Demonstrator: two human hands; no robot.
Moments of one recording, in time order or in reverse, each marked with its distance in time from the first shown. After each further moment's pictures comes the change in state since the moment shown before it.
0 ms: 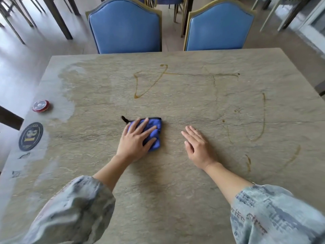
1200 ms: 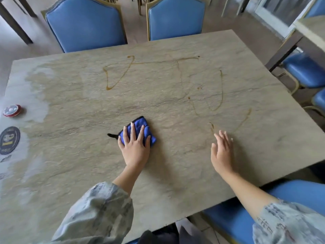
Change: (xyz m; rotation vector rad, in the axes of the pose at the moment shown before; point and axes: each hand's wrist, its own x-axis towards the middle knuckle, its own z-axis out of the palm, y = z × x) left_hand -0.068 0.126 -0.010 -0.099 -0.172 -0.350; right_hand -0.181 0.024 -0.084 -0.189 0.191 0.645
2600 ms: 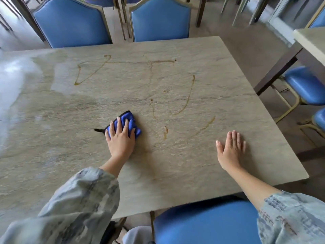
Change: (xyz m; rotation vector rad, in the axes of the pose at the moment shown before) left_hand -0.003 0.156 0.046 0.013 0.064 -0.186; right_hand 0.099 0.206 -0.074 -0.219 -0.076 0.049
